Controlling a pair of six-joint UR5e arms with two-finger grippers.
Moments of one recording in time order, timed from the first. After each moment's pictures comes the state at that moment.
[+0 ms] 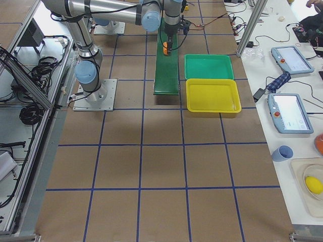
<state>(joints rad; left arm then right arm) -1.60 -1.79 -1.73 -1.29 1.55 1.36 1.58 -1.58 1.75 -1.70 -1.54 0.07</state>
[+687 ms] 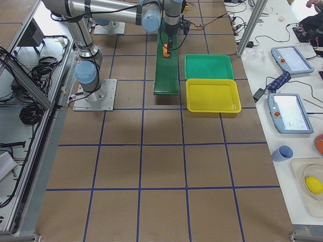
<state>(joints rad) -1.60 -1.79 -1.74 -1.29 1.55 1.36 1.58 -1.57 1.75 -1.71 -1.54 0.07</state>
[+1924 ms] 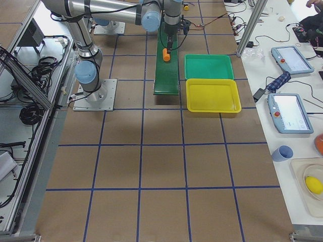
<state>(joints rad) -1.59 -1.80 -1.93 -1.07 1.56 1.34 1.58 -1.58 1.75 -1.71 -1.54 0.08</state>
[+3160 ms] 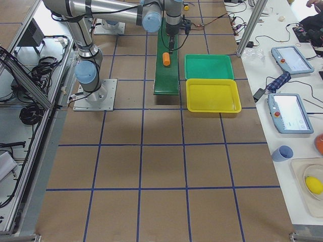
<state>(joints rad) -1.13 -1.78 -1.75 -1.31 1.57 1.22 1.58 -1.57 1.75 -1.74 -1.55 0.08</state>
